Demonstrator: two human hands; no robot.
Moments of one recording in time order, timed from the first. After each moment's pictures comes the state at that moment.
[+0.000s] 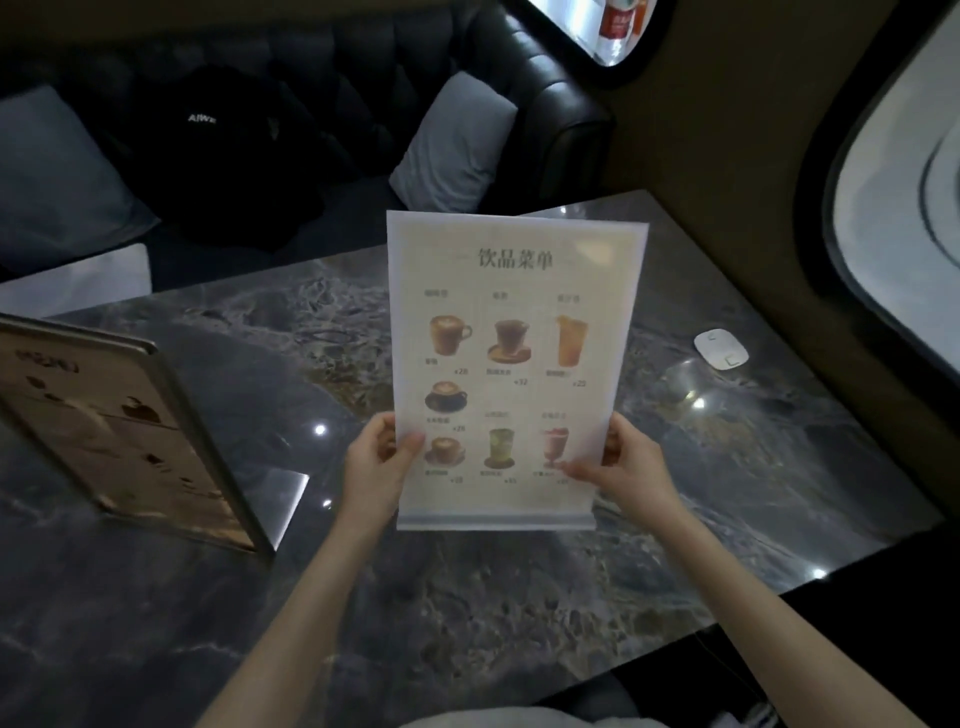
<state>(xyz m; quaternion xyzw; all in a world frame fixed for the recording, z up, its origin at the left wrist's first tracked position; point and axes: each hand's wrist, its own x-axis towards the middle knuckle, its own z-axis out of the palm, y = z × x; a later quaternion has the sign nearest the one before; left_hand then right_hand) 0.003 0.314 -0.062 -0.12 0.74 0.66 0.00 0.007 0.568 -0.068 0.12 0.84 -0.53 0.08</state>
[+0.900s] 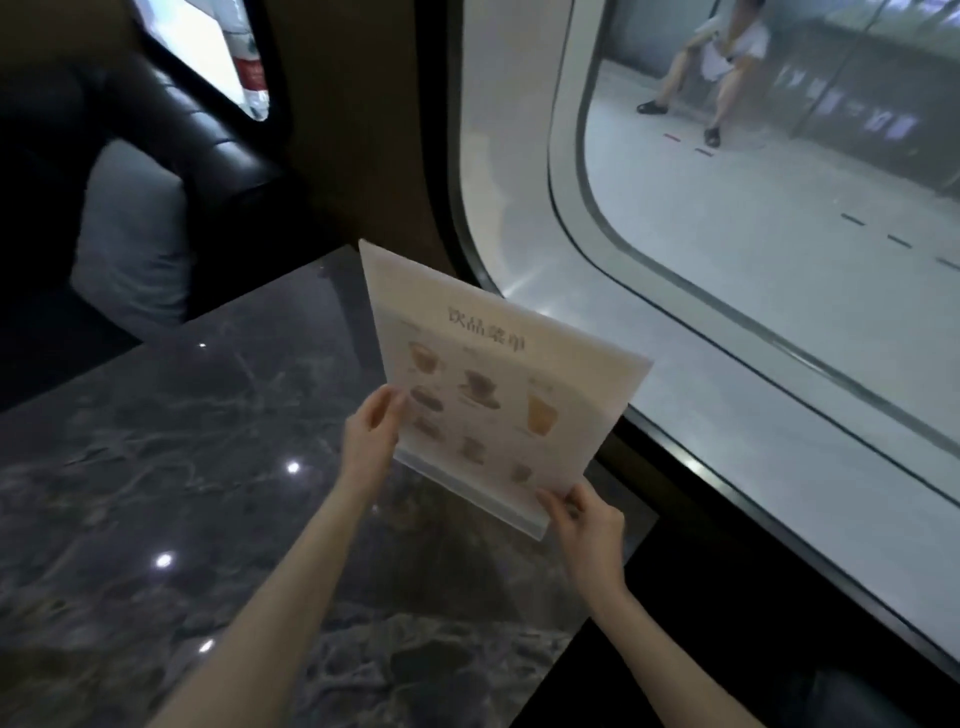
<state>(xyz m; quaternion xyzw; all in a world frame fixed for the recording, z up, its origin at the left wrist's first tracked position) -0.150 0.664 -0.070 0.08 0.74 0.65 0.13 0.022 0.811 -0.081 0.30 0.82 -0.46 -0.18</state>
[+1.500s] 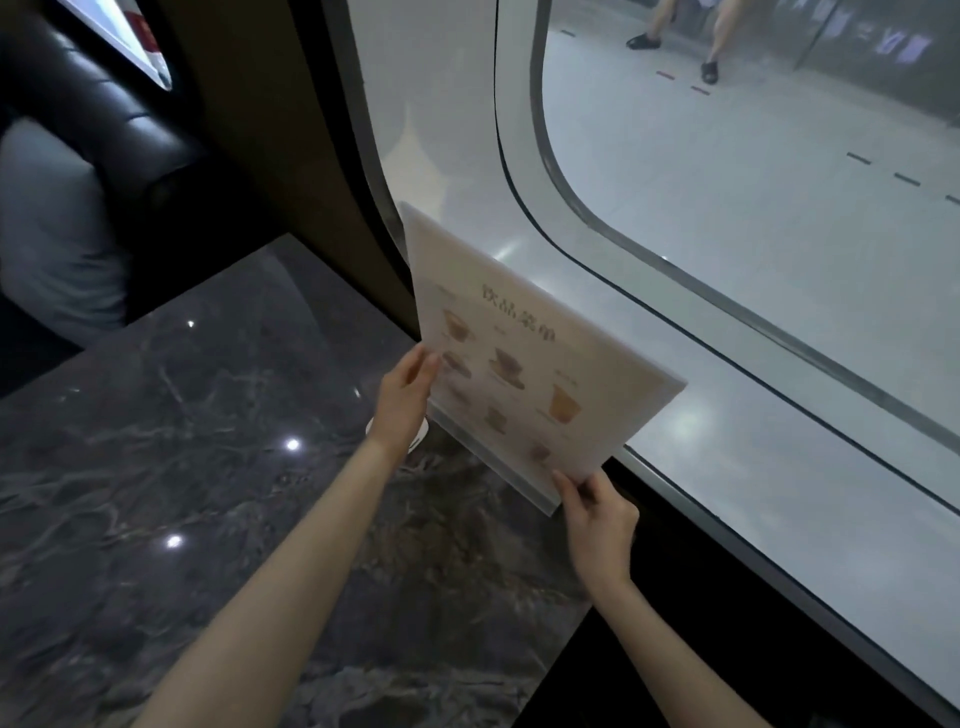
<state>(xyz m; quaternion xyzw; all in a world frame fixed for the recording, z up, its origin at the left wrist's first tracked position) -0.186 0.782 -0.072 0.08 0.70 0.67 0.23 0.002 0.883 -0.104 0.38 0.78 -0.43 -0.24</state>
